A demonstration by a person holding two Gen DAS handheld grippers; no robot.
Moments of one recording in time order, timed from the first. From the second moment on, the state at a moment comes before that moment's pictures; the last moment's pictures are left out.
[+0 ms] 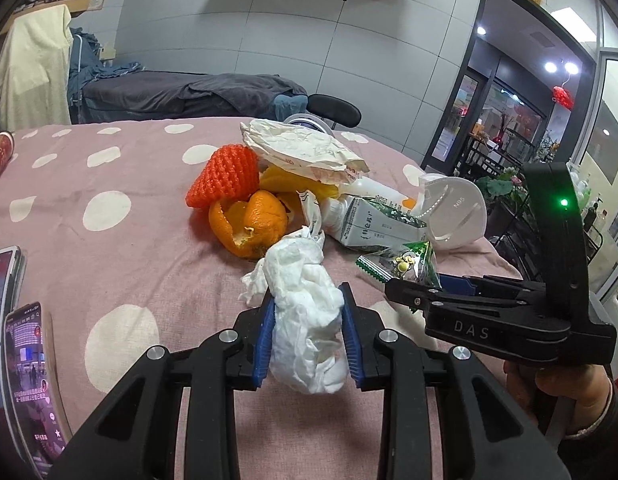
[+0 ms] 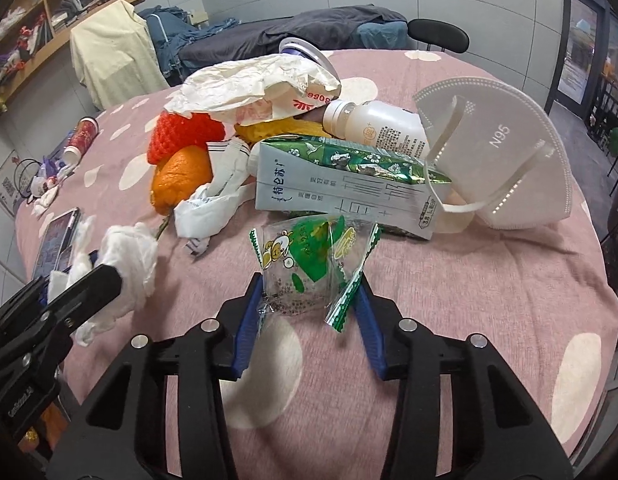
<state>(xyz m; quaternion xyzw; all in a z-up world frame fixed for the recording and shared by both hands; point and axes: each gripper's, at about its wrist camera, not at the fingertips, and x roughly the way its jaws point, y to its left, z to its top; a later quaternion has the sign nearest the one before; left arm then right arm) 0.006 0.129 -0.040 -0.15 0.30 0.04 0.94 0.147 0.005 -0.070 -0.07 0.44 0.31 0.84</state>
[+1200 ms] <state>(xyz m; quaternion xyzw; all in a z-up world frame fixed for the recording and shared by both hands) 0.076 -0.054 -0.017 -0.02 0.29 -0.22 0.93 0.158 -0.308 -0.087 0.11 0.41 -0.02 0.91</state>
